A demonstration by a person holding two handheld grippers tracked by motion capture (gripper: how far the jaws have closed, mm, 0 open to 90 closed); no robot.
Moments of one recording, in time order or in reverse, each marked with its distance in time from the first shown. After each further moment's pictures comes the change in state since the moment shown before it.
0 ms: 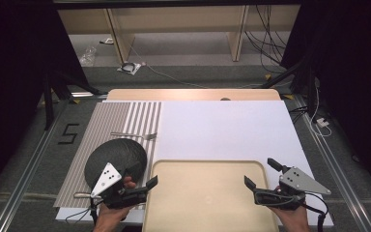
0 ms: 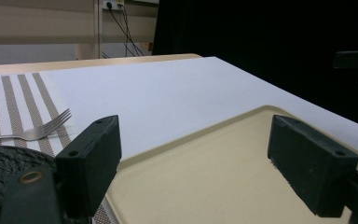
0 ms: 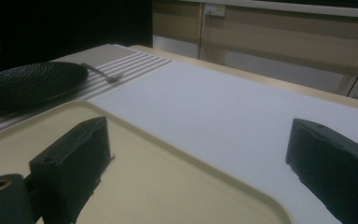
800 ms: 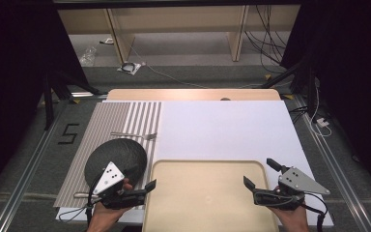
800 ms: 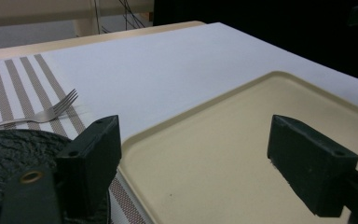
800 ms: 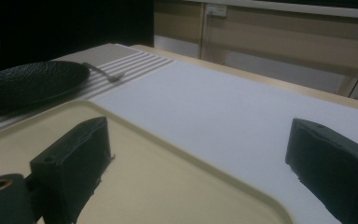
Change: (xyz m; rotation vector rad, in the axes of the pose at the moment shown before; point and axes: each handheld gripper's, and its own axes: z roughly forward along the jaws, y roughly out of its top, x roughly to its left) left arm 0.002 0.007 -0.004 0.145 0.018 0.075; right arm 0.001 0.000 0.001 0.004 0.005 -0.005
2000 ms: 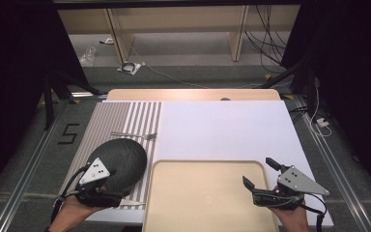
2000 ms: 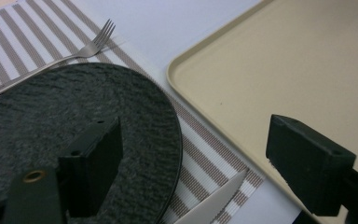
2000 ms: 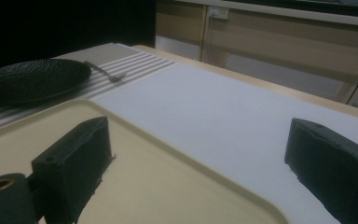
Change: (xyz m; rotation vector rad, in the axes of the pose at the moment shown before) left arm 0.040 0.012 -0.037 0.341 0.037 0.137; right arm 0.002 0.003 0.000 -0.009 0.004 -0.029
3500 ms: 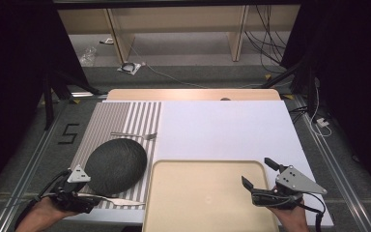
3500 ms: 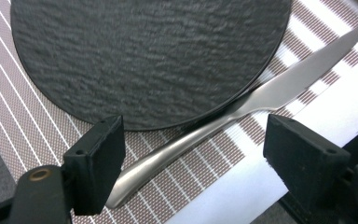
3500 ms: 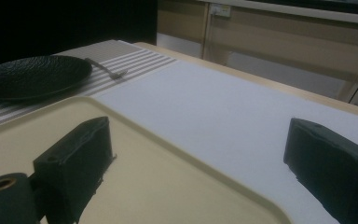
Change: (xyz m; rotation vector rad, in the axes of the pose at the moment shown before) left arm 0.052 -0.047 -0.013 0.365 0.099 -0.005; right arm 0.001 -0.001 0.002 0.014 0.006 -0.003
